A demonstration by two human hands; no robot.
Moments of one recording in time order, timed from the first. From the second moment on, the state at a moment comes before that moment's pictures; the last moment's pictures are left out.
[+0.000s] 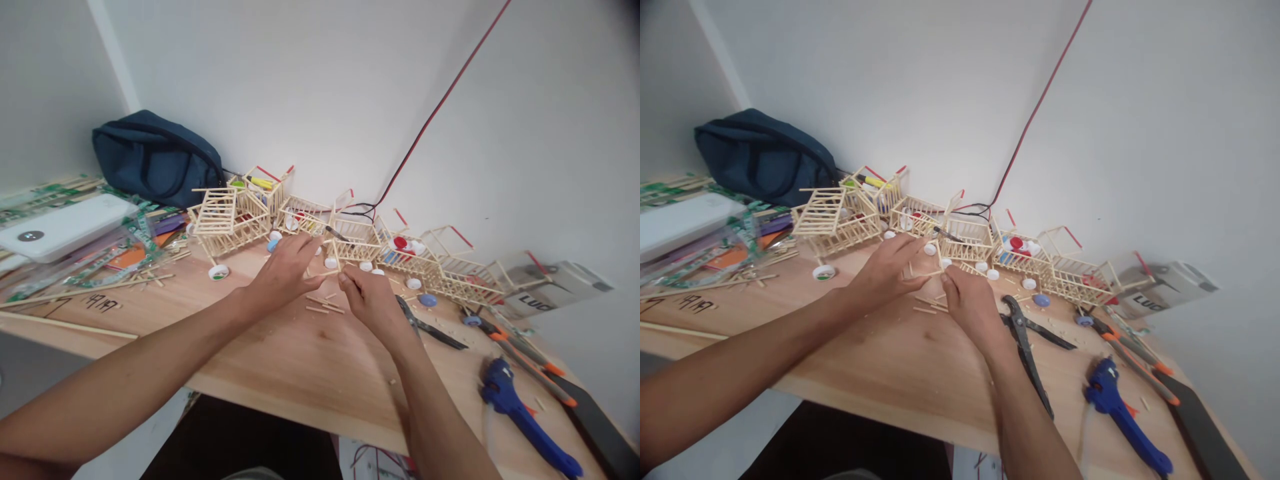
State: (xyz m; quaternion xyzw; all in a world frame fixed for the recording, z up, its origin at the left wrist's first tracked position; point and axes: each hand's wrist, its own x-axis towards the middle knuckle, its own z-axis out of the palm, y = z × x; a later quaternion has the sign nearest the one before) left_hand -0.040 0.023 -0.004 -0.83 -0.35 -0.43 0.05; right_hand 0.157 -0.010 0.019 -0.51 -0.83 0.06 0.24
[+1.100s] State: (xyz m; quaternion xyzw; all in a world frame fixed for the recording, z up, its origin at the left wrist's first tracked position) left_hand -0.040 0.021 -0.001 -0.84 -0.36 -0.41 0.03; right_hand 0.157 -0.011 0.020 -0.51 -0.83 0.05 0.23
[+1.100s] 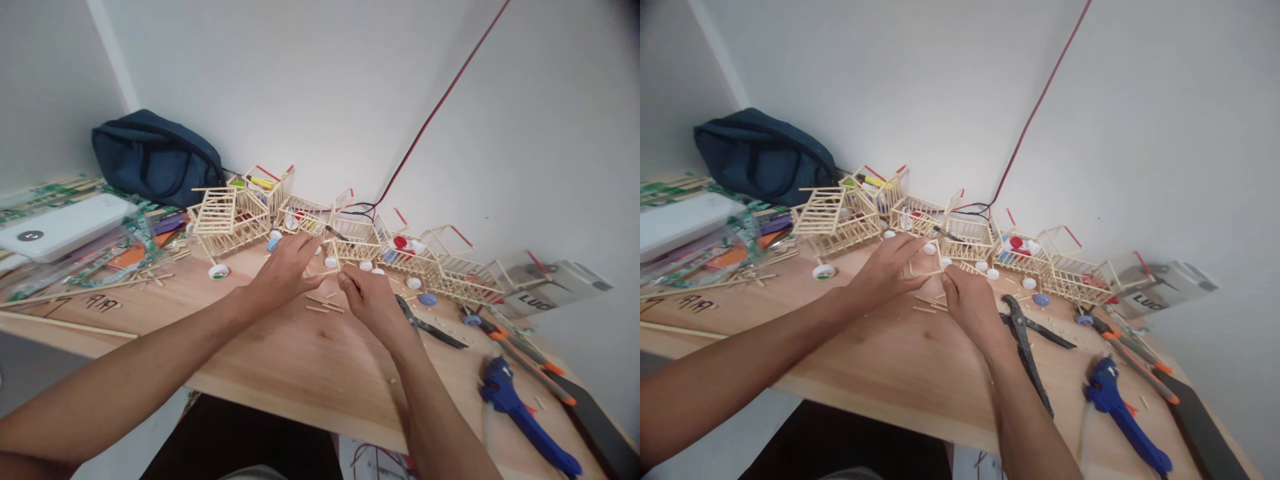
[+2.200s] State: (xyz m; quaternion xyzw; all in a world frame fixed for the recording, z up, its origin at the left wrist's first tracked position) left_hand -0.040 0.021 -0.001 -0.84 -0.36 -0.41 0.03; right_hand 0.157 -0.010 0.019 -0.51 -0.83 0.04 0.22
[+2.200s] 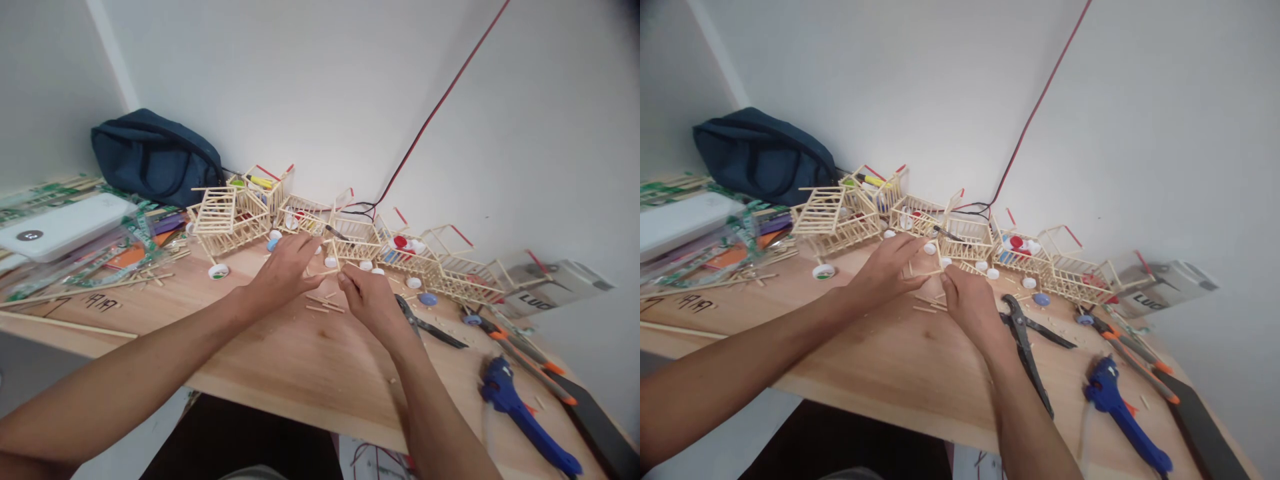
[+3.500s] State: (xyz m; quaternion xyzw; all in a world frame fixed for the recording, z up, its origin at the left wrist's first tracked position) left_hand -0.040 0.023 -0.003 -0.84 -0.36 -0.41 0.03; right_hand 0.156 -0.012 0.018 -0.53 -0.82 0.06 0.22
